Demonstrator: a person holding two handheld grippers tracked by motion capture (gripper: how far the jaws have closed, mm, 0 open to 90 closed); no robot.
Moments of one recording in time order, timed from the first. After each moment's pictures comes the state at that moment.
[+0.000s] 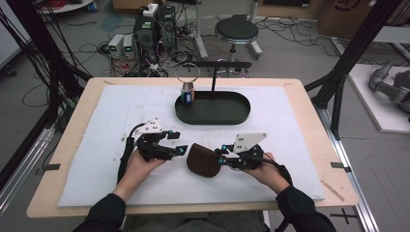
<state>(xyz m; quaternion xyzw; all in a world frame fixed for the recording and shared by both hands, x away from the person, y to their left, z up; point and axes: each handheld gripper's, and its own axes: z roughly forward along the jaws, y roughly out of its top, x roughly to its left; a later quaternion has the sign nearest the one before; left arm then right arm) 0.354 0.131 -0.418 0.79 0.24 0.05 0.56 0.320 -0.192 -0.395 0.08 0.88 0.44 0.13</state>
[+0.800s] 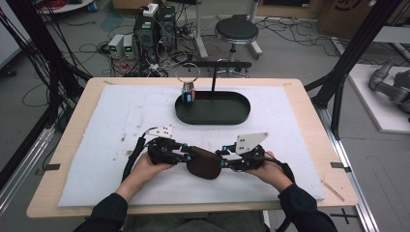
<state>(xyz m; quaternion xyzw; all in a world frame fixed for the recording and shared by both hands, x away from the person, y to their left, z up) 0.358 0.116 -0.436 0.81 0.17 -0.06 0.55 0.324 -0.198 -0.396 0.06 0.89 0.45 0.10</state>
